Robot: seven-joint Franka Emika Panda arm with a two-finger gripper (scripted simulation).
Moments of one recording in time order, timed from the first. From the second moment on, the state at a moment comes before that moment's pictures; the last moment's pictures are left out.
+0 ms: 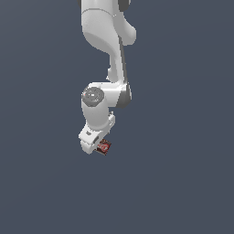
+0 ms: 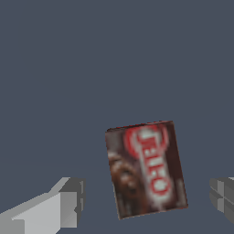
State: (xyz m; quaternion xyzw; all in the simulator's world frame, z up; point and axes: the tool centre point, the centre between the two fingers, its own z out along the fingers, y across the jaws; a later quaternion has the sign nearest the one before) arm 0.025 -0.075 0.079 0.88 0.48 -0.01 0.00
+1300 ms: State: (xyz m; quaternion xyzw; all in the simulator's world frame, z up) arm 0.028 -0.086 0.033 0.84 0.54 0.00 0.00
